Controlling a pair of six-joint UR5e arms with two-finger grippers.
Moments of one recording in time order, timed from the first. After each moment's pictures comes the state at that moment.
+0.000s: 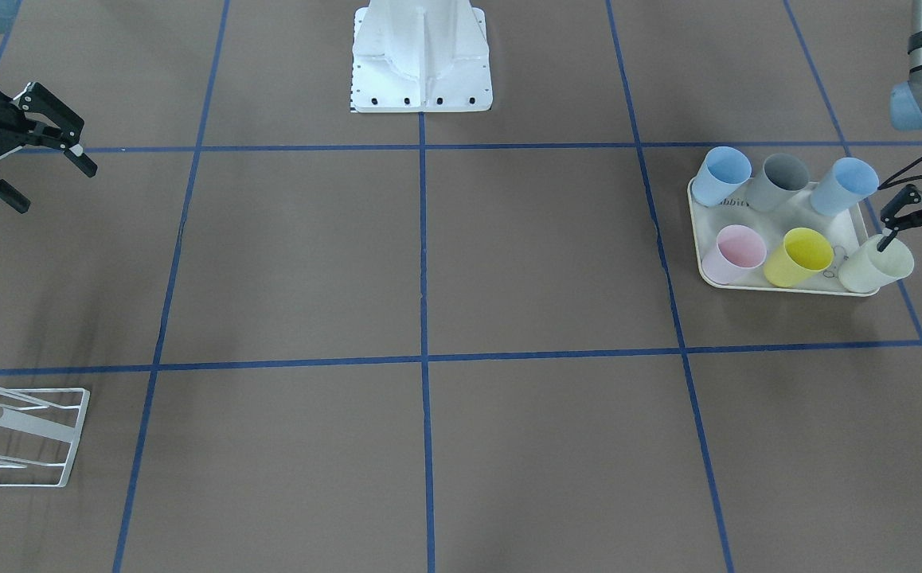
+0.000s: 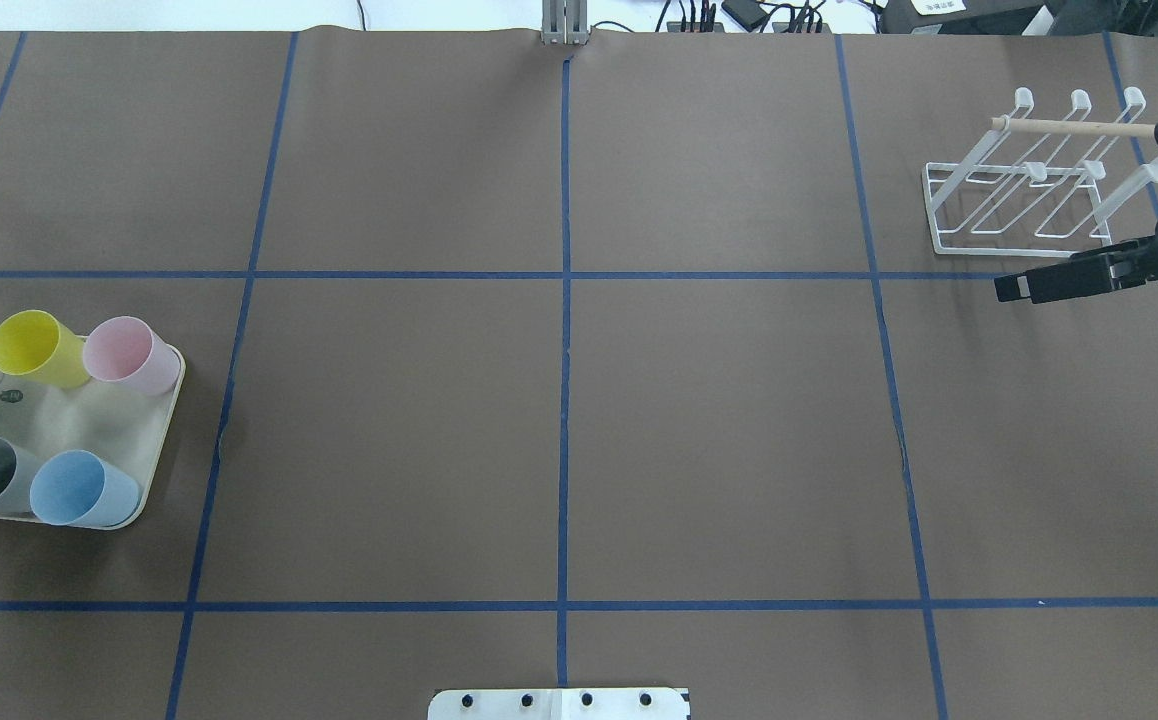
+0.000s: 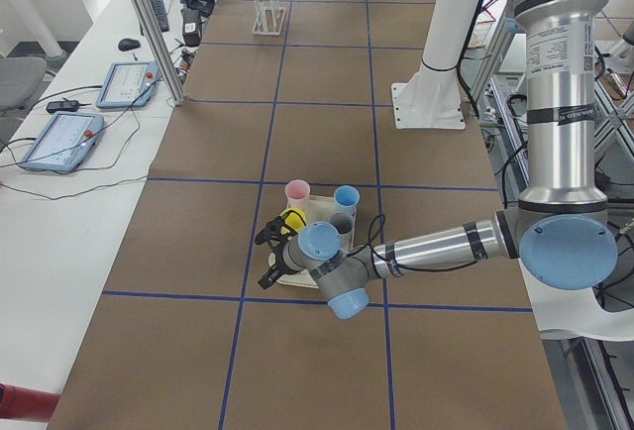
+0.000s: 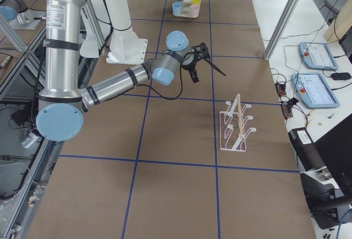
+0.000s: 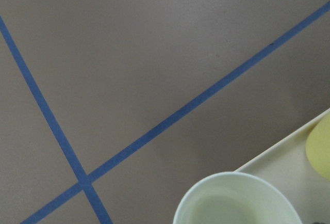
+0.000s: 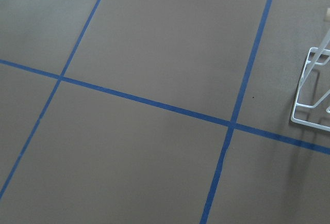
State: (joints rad) left arm -1.20 -1.45 -1.31 -2.88 -2.17 -0.19; right arm 1.05 -1.65 2.07 -0.94 2.24 0.75
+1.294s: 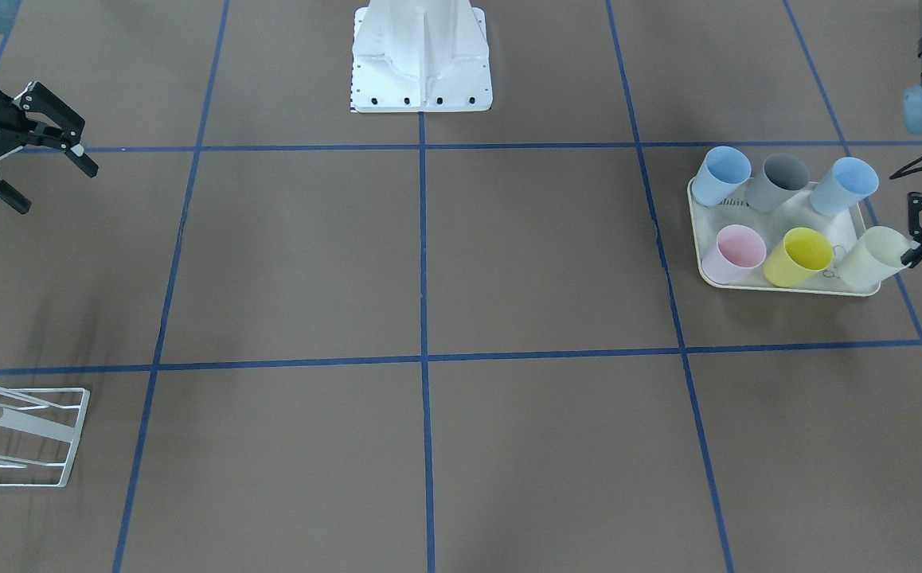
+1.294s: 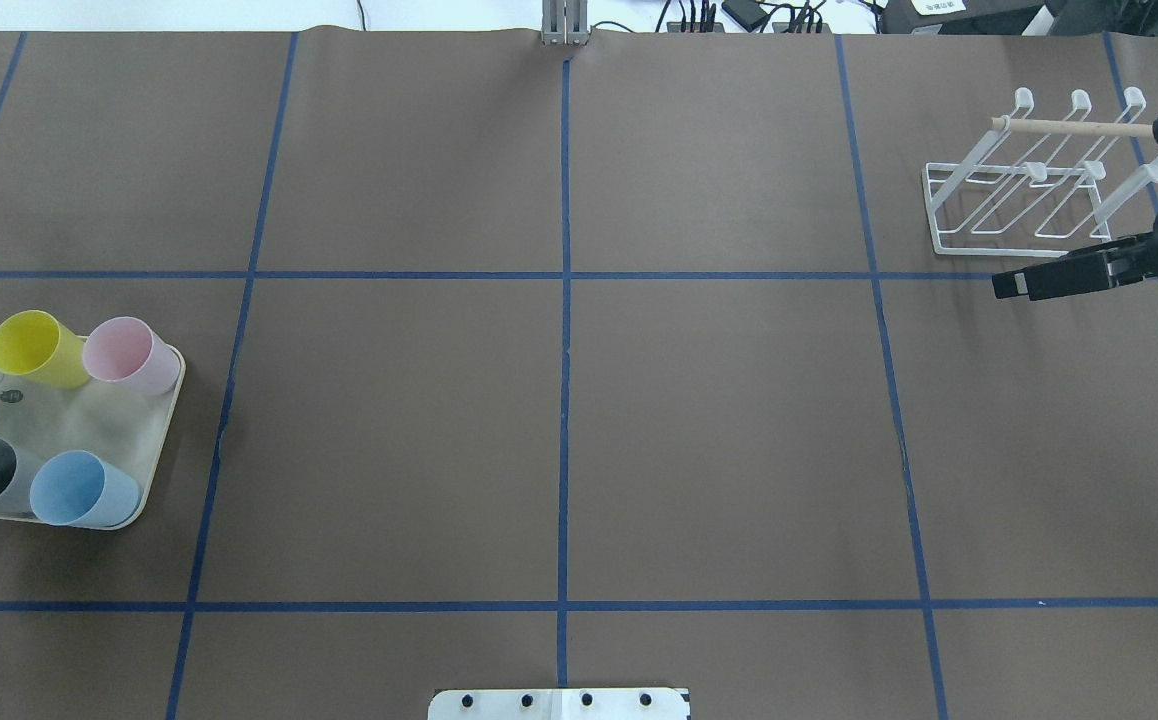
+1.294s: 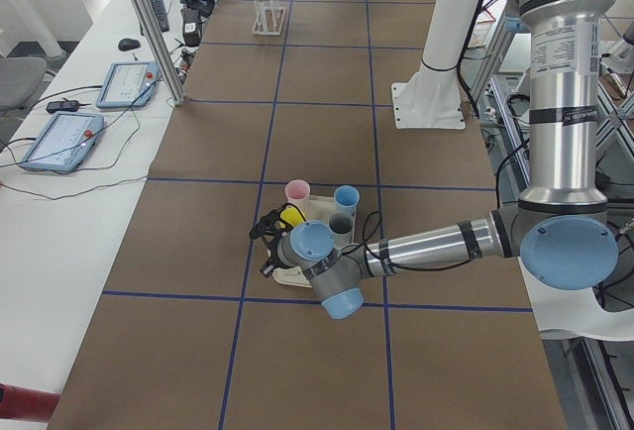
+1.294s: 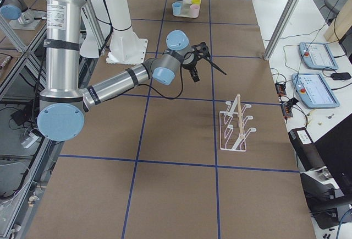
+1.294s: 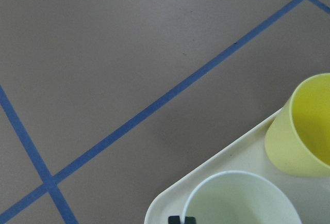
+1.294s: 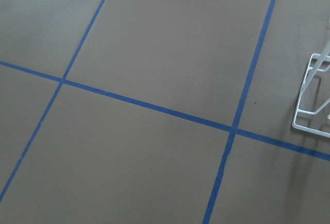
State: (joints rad) left arm -1.32 -1.51 -1.31 -2.84 -2.31 -0.20; right arm 1.05 -1.64 2.07 -0.94 2.23 0.75
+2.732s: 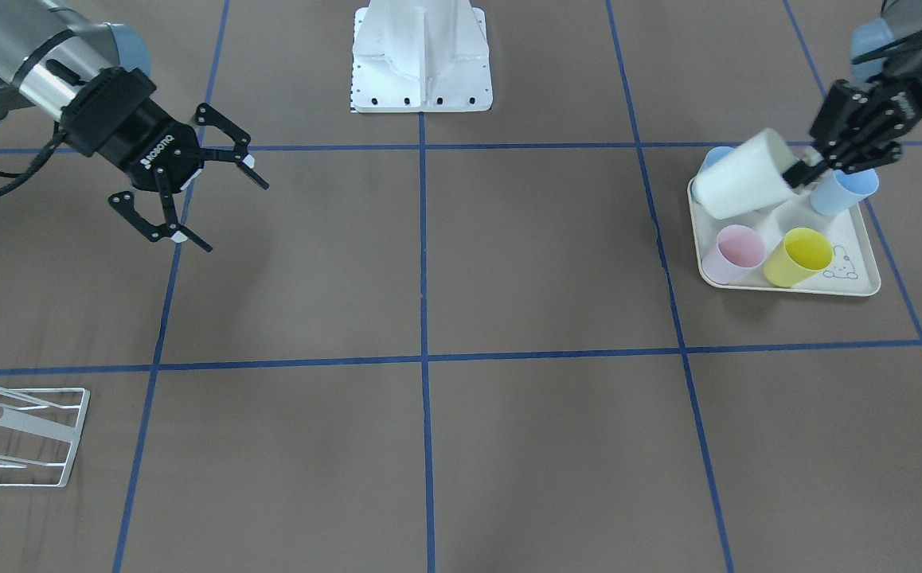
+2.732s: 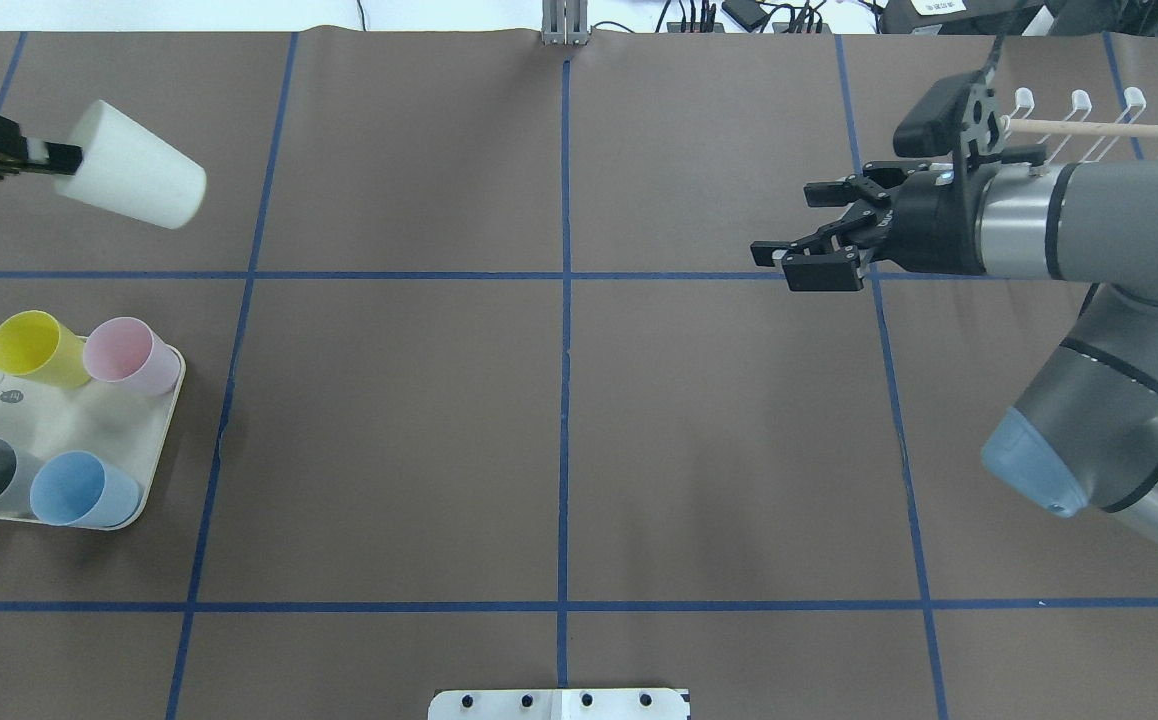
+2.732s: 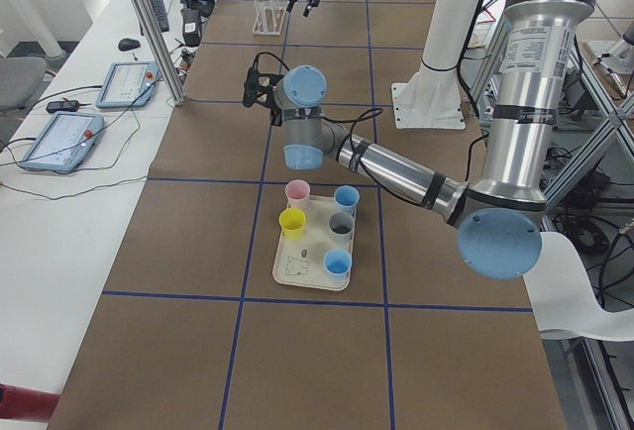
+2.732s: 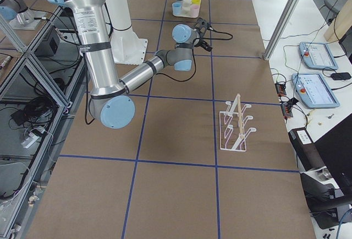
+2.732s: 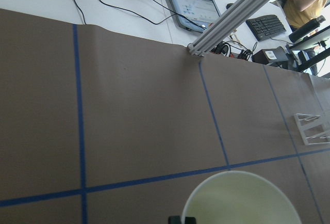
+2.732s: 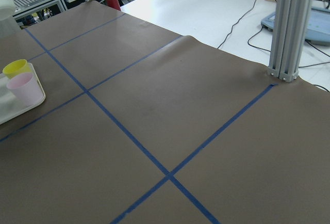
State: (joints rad) left arm -1.13 -1.71 -1.88 -2.69 -2.35 -1.43; right arm 0.76 -1.32 1.86 -0.54 1.90 0.54
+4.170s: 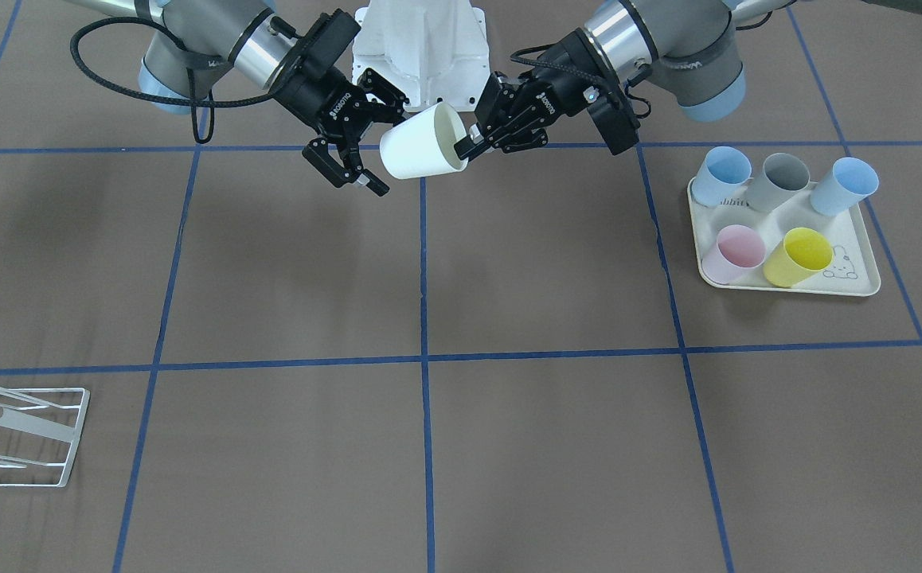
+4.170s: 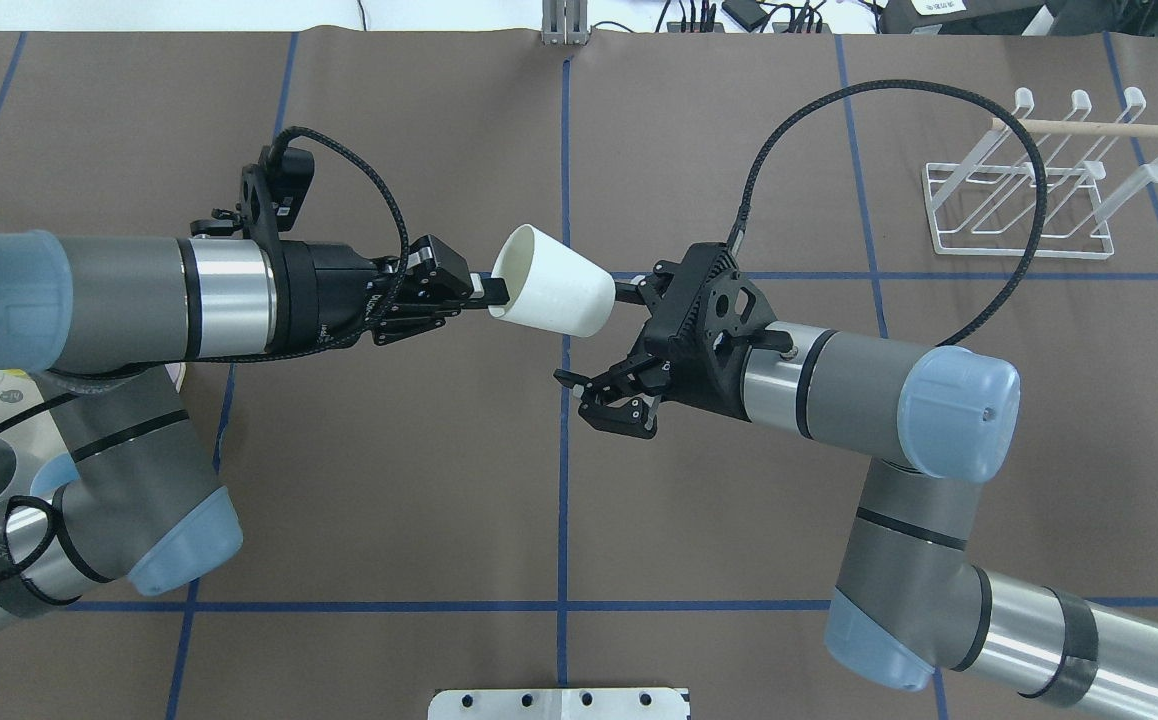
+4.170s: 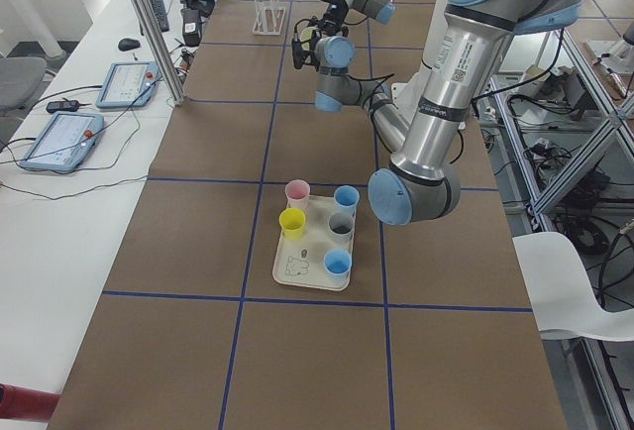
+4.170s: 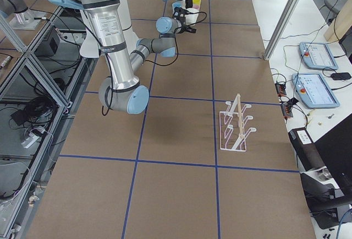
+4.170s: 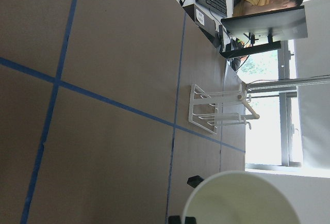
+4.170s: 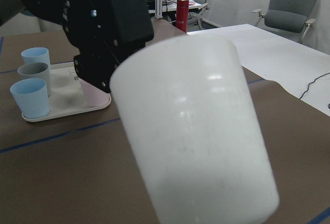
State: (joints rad) left arm -0.60 -2.00 -1.82 -2.68 -1.86 -1.79; right arm 0.44 -1.18 1.84 -0.53 1.57 0.31
